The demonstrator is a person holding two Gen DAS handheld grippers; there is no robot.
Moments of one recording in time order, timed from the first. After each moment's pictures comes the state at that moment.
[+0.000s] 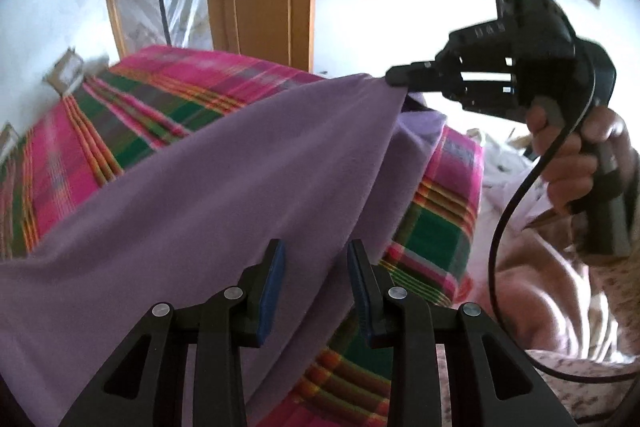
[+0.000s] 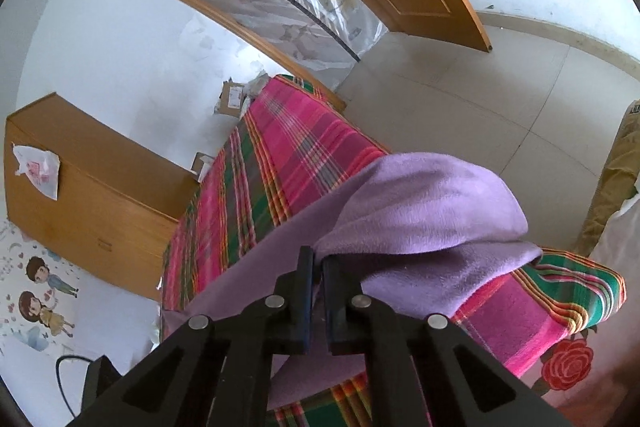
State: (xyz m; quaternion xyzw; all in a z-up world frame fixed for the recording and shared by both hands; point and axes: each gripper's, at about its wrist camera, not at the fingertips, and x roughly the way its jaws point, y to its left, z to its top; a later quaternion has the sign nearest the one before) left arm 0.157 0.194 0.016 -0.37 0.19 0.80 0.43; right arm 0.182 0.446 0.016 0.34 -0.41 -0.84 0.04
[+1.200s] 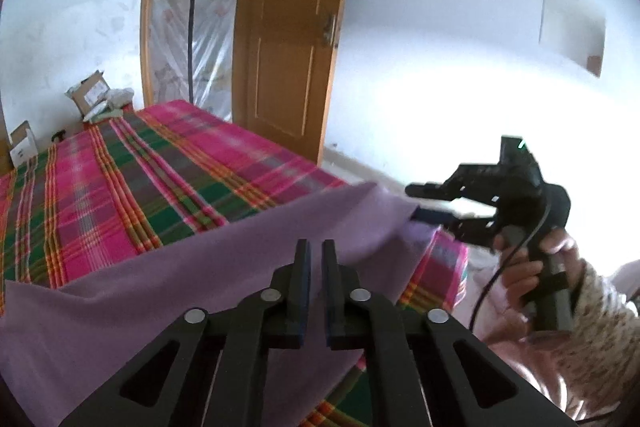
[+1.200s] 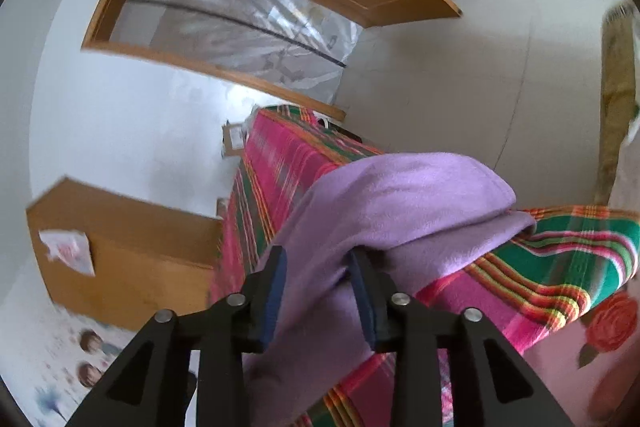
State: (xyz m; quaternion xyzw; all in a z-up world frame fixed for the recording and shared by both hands) left arm 0.142 0.173 0.074 -0.27 0.06 0.86 0.43; right arm 0.201 0.493 -0.030 0.29 -0.56 -0.78 0.03
